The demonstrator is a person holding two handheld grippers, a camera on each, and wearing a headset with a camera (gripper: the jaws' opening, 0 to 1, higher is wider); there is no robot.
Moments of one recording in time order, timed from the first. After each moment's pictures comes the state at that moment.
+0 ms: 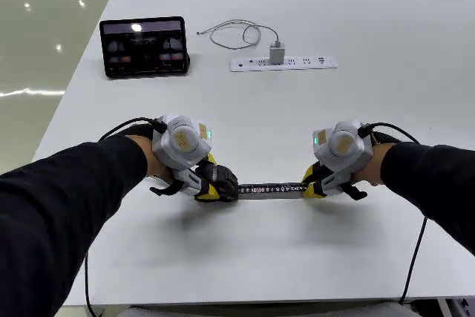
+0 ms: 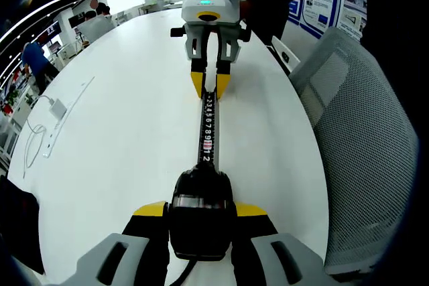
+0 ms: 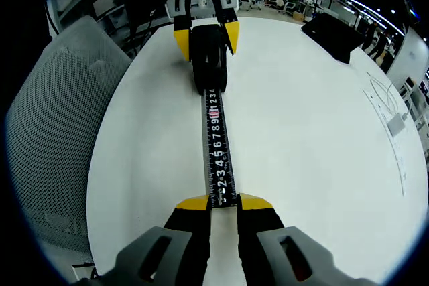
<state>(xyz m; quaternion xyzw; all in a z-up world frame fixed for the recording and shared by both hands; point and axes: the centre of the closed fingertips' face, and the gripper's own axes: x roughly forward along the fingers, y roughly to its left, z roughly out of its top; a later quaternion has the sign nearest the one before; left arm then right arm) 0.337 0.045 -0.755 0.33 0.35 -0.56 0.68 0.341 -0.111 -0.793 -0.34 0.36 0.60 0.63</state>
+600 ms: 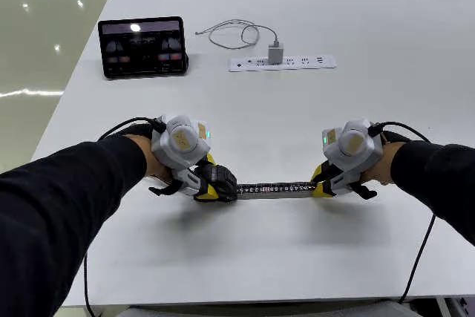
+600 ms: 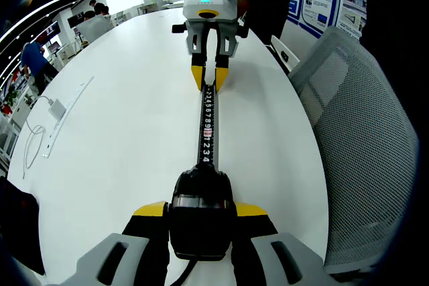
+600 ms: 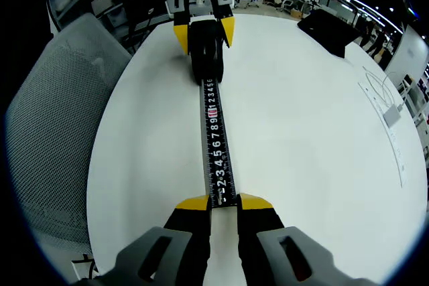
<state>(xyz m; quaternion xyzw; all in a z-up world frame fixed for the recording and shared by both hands) 0.336 0.043 -0.755 0.33 0.35 -0.56 0.67 0.342 -0.129 -0.793 -0.34 0.36 0.60 0.63</state>
